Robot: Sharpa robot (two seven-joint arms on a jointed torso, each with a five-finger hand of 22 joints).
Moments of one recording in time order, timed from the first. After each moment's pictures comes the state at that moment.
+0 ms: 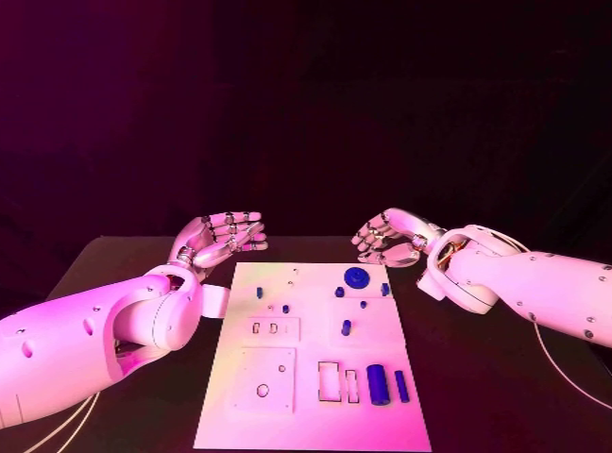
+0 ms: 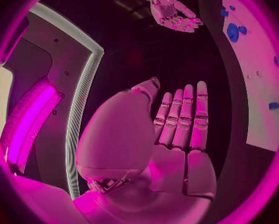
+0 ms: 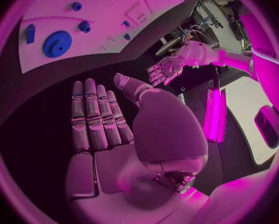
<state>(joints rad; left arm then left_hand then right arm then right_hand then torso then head) 1.11 -0.88 0.02 1.56 -0.07 -0.44 0.50 1.52 -0.16 0.37 0.24 0.09 0.82 0.21 0.22 0.15 1.00 0.19 0.11 0.07 0.98 0.14 0.29 0.23 0.18 0.94 0.24 0.31 0.11 1.32 -0.76 -0.18 1.36 -1.04 -0.35 0.16 1.32 -0.19 0.53 -0.08 0.21 0.95 0.20 0.21 0.17 1.14 0.15 0.07 0.06 1.17 0.09 0.24 0.17 0.17 0.95 0.21 0.31 0.13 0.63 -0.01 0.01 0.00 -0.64</state>
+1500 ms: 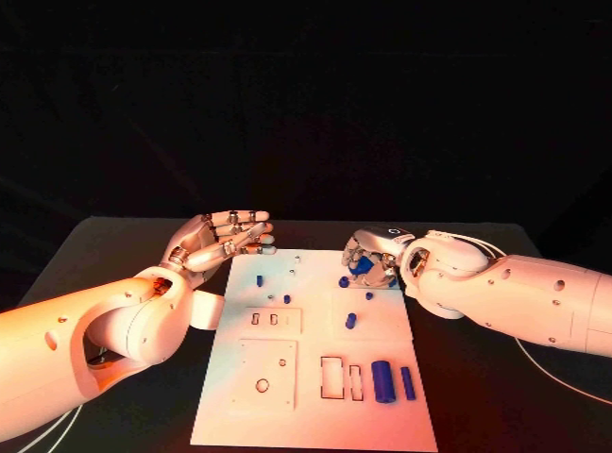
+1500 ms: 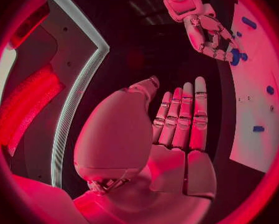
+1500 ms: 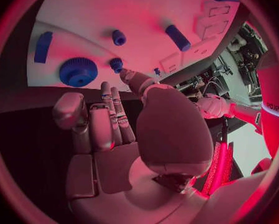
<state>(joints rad) 1.12 -0.95 0.04 1.71 -0.07 -0.35 0.48 1.50 -0.18 0.40 0.23 0.09 0.83 0.21 0.23 0.15 1.03 0.18 0.10 0.07 0.98 0.13 0.29 0.28 0.18 0.98 0.22 0.36 0.13 1.30 -0.69 -0.18 1.35 -1.47 -0.29 -0.09 1.30 -0.26 0.49 0.03 0.23 1.01 0.17 0.19 0.24 1.16 0.10 0.07 0.10 1.47 0.01 1.32 1.18 0.12 1.31 0.12 1.20 1.01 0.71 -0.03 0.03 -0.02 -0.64</state>
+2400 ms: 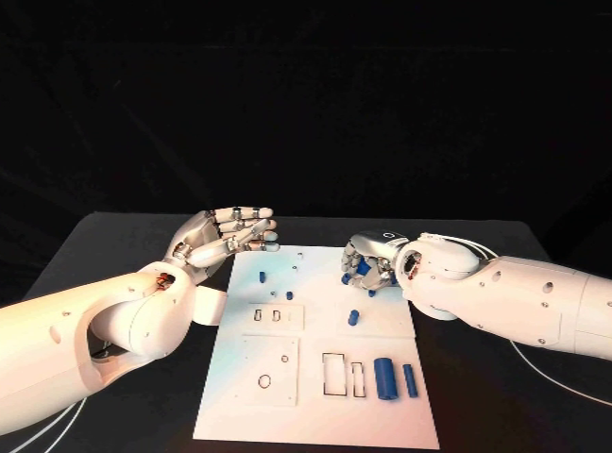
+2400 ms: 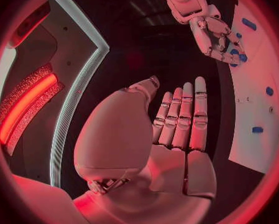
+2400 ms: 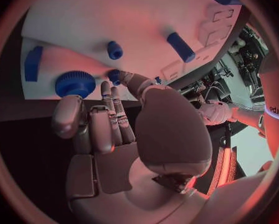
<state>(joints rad) 1.12 -0.95 0.04 1.71 -0.07 -0.34 0.47 1.50 -0.18 0.40 0.23 0.09 0.83 0.21 0.23 0.15 1.03 0.18 0.10 0.07 0.98 0.13 0.29 0.28 0.18 0.98 0.22 0.36 0.13 1.28 -0.65 -0.18 1.33 -1.50 -0.24 -0.12 1.31 -0.25 0.51 0.04 0.24 1.02 0.17 0.20 0.26 1.17 0.10 0.07 0.11 1.47 0.01 1.37 1.22 0.11 1.33 0.12 1.26 1.09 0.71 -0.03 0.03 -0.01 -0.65</state>
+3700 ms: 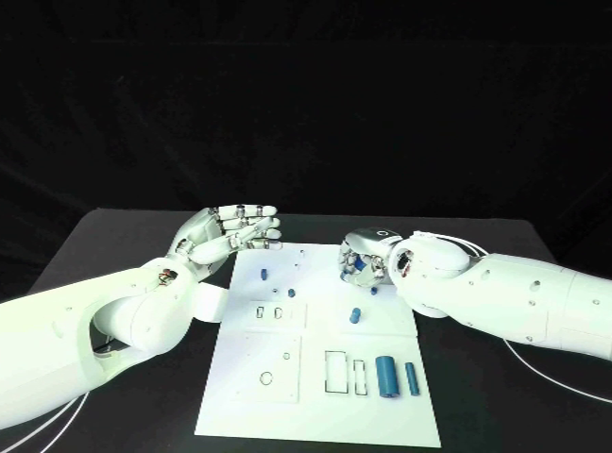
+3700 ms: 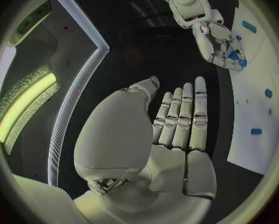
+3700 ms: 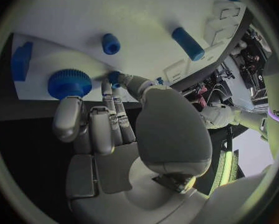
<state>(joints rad) 1.13 -0.95 0.04 1.71 -0.07 -0.32 0.45 1.50 -0.18 0.40 0.23 0.09 0.83 0.21 0.23 0.15 1.03 0.18 0.10 0.07 0.97 0.13 0.29 0.28 0.18 0.98 0.22 0.37 0.14 1.28 -0.60 -0.18 1.30 -1.52 -0.25 -0.15 1.34 -0.23 0.58 0.03 0.24 1.04 0.15 0.22 0.29 1.21 0.09 0.07 0.13 1.47 0.01 1.39 1.24 0.11 1.33 0.11 1.29 1.13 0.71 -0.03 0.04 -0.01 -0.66</state>
